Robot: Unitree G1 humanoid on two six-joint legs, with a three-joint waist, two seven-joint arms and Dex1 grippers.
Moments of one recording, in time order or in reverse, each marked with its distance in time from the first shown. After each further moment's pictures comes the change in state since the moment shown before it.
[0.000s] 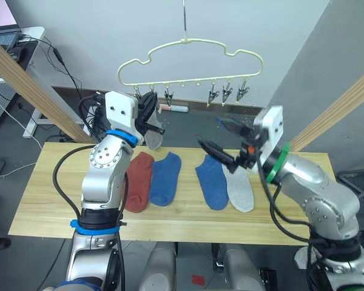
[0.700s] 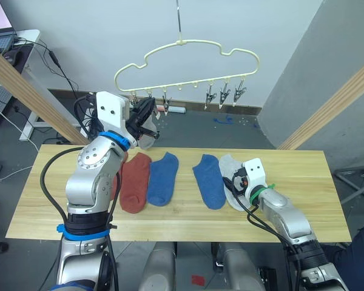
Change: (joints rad) left arm 0.023 0.025 0.020 -0.047 -0.052 0.085 -0.033; right arm 0.024 0.201 0.017 0.605 -0.348 -0.193 -0.102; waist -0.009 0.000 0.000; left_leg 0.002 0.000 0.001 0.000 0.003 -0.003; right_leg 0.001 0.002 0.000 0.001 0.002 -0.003
